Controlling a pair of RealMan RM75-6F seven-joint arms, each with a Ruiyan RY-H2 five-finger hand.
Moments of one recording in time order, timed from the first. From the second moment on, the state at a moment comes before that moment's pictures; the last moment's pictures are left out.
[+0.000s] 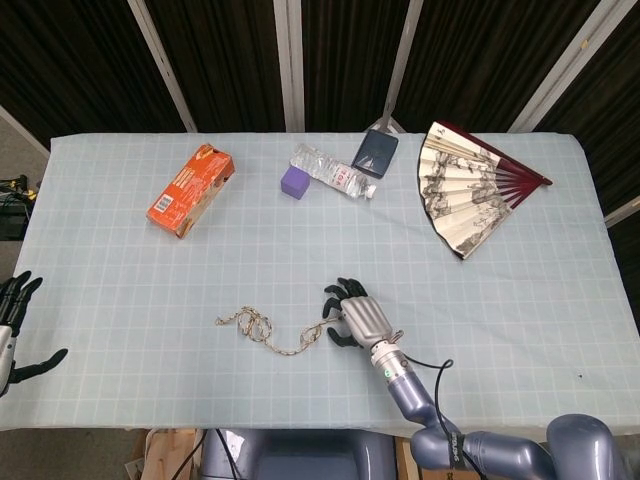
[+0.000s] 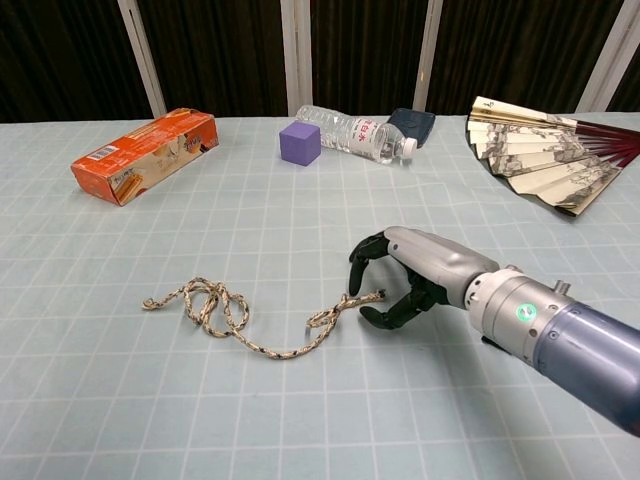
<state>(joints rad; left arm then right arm) -0.04 -1.13 -0.05 -1.60 1.54 1.57 -0.09 0.64 -1.87 0.20 -1.36 -1.13 0.97 -0.19</state>
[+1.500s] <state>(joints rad) -0.04 -1.12 -0.05 -1.61 1.53 1.56 -0.11 0.65 -1.93 0.21 -1.32 -1.07 0.97 -0.25</state>
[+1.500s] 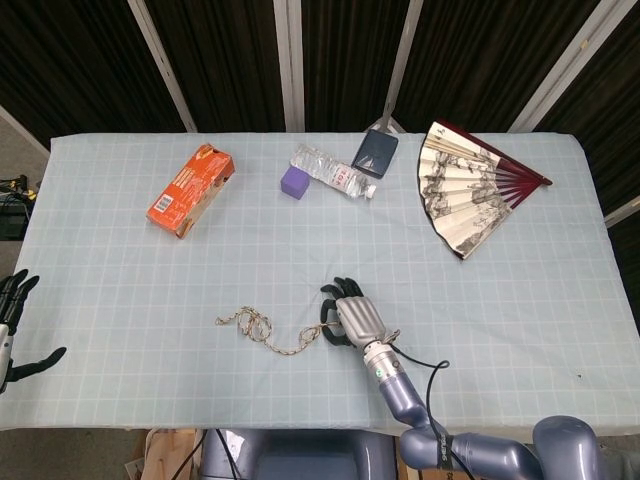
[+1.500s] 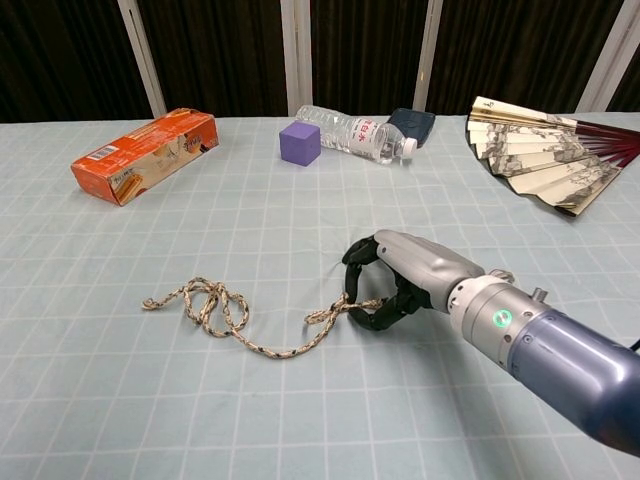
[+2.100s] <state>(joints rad) -0.04 -1.12 -0.05 -1.61 1.53 1.56 -0.11 0.63 -1.90 0.20 -1.35 -1.07 0.98 -0.24</state>
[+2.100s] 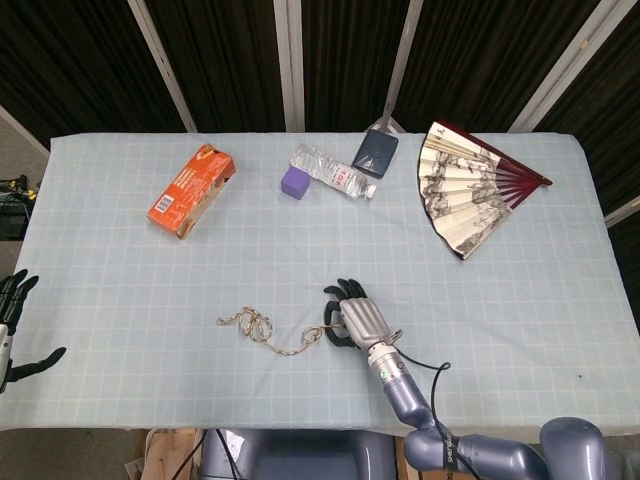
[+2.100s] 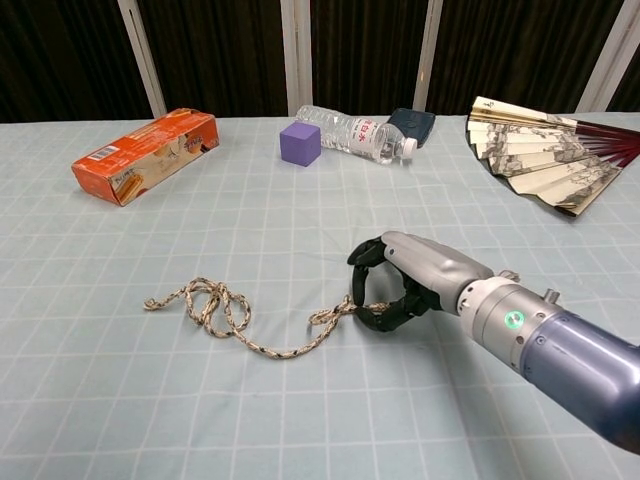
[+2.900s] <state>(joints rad) -0.05 -1.11 -0.05 -1.67 1.53 1.54 -0.04 0.59 -1.75 0.22 -1.52 -1.09 1.05 -0.22</state>
